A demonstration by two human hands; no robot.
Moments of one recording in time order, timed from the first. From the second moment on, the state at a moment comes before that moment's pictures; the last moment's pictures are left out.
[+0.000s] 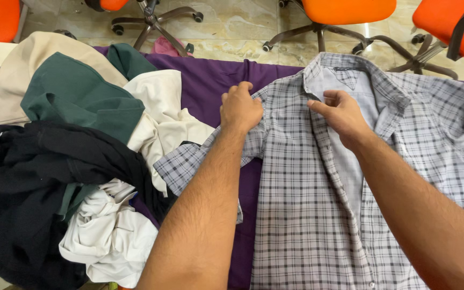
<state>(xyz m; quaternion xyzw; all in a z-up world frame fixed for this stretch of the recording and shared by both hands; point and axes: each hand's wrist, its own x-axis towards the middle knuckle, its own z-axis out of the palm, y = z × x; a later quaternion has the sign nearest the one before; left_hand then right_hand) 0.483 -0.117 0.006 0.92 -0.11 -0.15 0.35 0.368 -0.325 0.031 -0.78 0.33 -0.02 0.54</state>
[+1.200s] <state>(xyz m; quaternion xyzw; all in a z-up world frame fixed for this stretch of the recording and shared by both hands) 0.565 -0.181 0.034 0.70 -0.08 -0.48 0.53 0.398 -0.387 0.039 -0.36 0.26 -0.10 0.89</state>
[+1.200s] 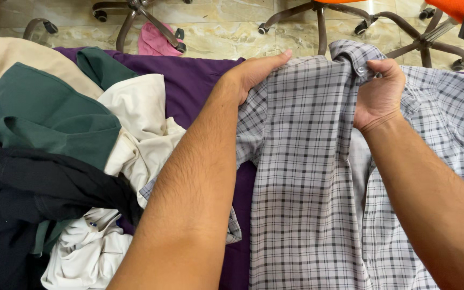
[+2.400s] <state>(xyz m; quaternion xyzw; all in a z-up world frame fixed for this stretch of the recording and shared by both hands) 0.545 -0.175 0.021 0.93 -0.13 0.00 0.34 0.377 -0.431 0.034 -0.74 0.41 -0.07 0.52</state>
